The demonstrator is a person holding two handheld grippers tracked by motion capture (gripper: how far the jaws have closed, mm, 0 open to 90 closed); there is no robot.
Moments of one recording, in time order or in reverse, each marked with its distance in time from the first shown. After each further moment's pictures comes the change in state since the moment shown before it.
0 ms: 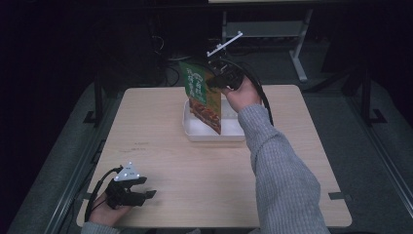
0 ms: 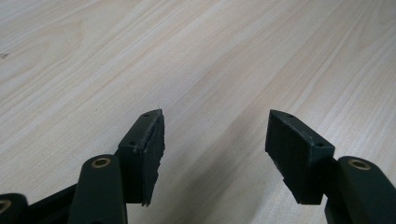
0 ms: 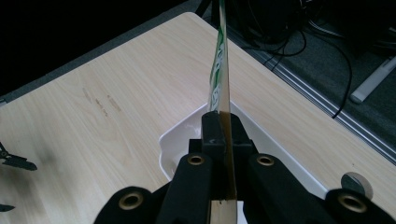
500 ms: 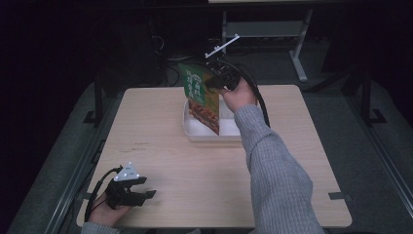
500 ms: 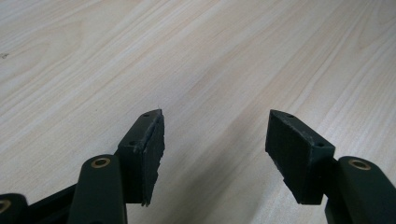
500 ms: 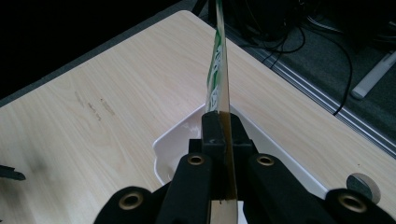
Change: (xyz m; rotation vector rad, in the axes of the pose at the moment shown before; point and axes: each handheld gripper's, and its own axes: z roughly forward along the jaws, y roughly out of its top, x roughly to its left) left arm 0.000 0.000 0.000 -0.003 -0.003 -0.004; right arm -0.005 -0.001 0.017 0.002 -0.006 0.025
